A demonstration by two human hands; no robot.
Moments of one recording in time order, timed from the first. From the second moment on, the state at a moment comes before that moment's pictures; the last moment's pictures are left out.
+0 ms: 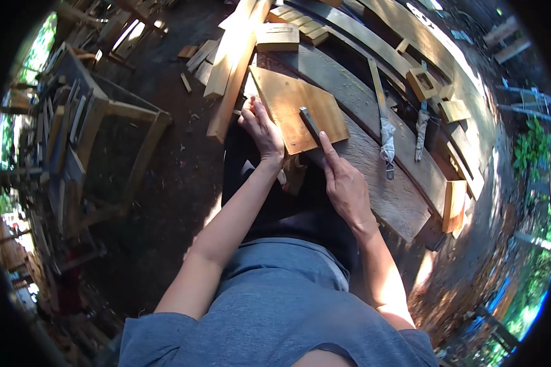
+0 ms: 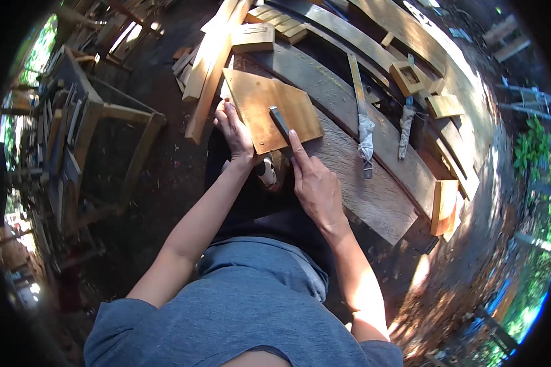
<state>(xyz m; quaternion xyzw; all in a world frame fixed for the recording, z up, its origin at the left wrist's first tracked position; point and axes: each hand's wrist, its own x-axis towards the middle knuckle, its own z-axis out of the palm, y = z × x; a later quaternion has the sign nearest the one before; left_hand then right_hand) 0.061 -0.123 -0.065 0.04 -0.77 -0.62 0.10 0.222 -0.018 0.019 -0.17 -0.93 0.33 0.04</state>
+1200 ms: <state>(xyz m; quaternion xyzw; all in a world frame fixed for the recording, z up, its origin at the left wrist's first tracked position) 0.095 -0.128 -0.088 0.08 -0.62 -0.77 -0.12 0.187 -0.046 0.104 -0.05 -0.96 0.22 -0.14</state>
